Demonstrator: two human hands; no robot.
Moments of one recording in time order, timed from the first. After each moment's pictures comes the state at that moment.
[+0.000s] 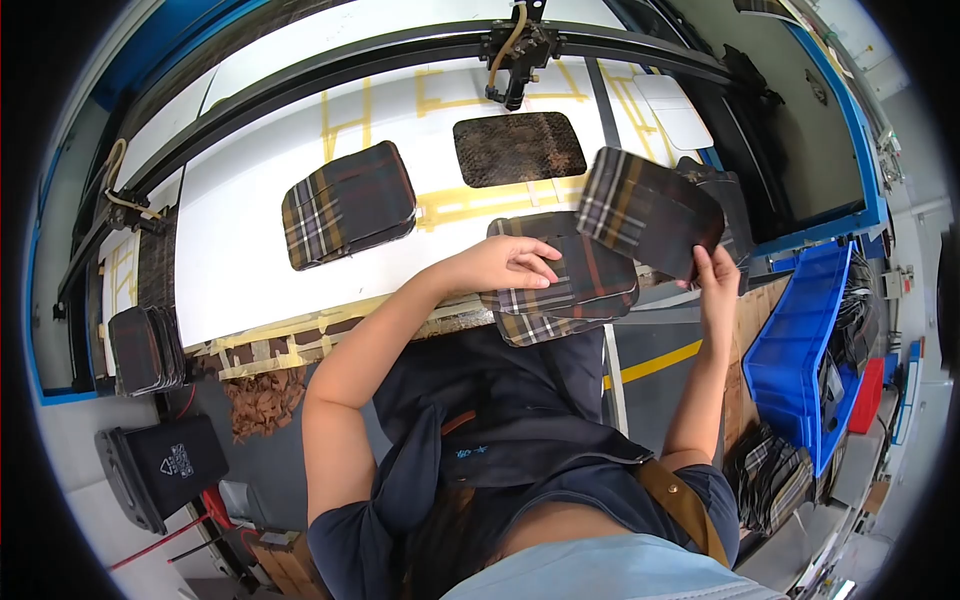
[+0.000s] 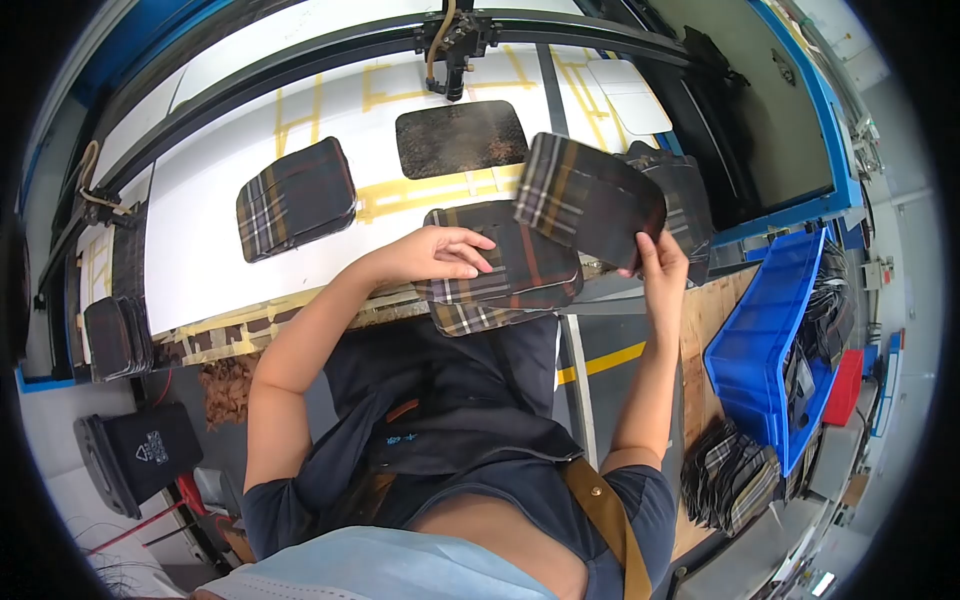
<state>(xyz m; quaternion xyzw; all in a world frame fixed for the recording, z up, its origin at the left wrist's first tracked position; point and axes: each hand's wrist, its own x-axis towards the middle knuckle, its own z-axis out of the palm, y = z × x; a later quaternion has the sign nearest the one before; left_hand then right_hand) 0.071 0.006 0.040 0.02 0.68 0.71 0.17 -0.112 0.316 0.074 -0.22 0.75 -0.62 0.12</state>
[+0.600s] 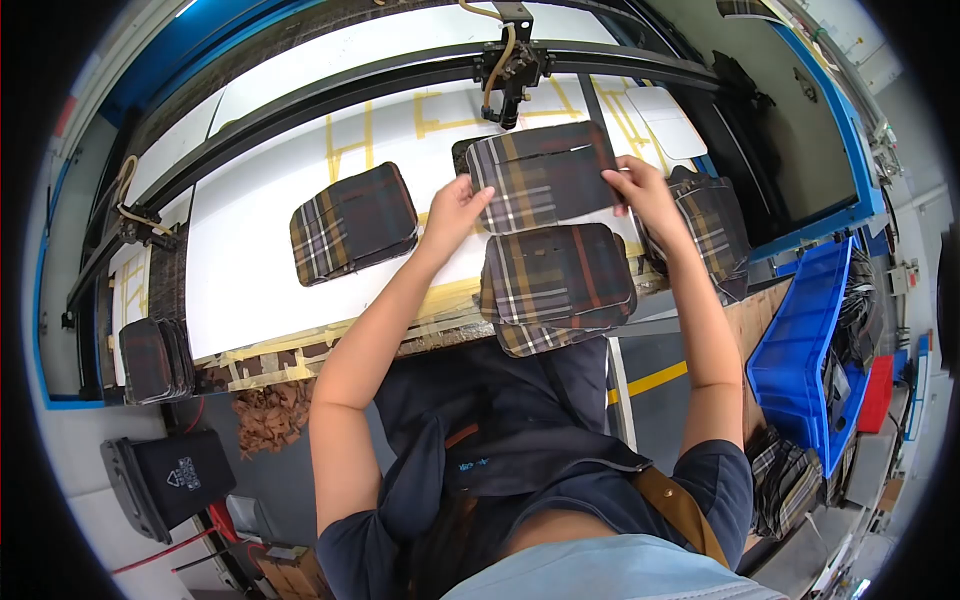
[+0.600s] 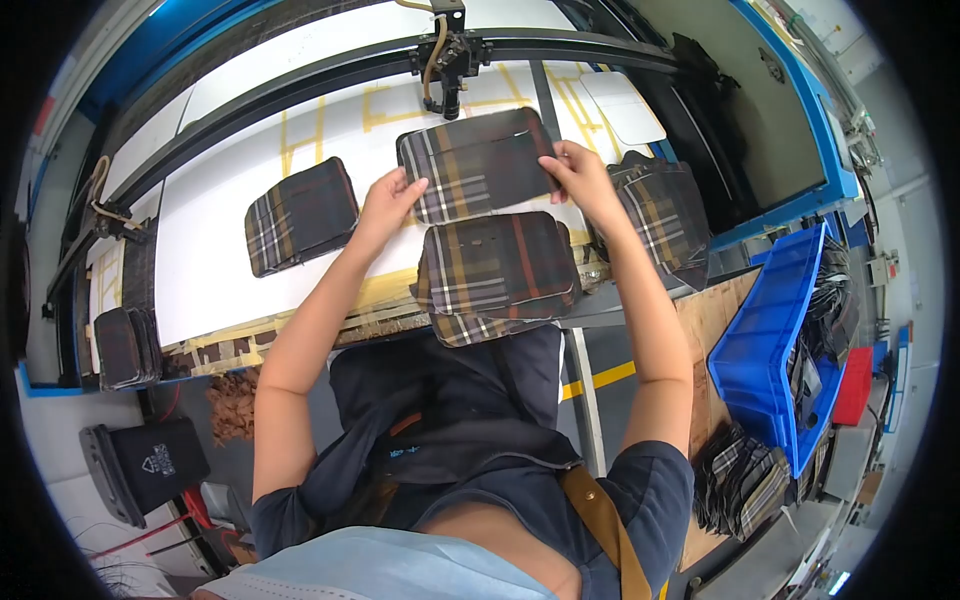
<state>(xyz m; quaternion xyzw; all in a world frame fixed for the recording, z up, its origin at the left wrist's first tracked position) 0.039 -0.053 0.008 -0.18 0.70 0.67 -0.18 -0.170 0.177 0.082 -0.34 0.74 -0.52 0.24</state>
